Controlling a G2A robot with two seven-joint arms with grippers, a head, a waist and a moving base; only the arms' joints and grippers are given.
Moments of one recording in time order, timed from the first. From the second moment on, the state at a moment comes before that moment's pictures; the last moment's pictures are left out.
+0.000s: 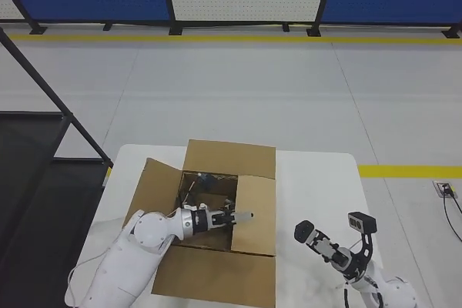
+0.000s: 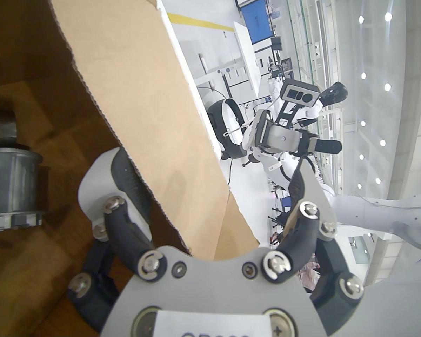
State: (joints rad) left arm 0.76 -1.24 -1.04 -1.22 -0.06 -0.43 -0.93; right arm -1.24 -1.15 1.41 -1.40 0.42 -0.93 0.89
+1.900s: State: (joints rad) left arm 0.65 -1.43 -0.64 -1.19 0.11 -0.29 -0.46; right arm -1.67 -1.10 1.76 -1.69 0.55 -1.01 0.81
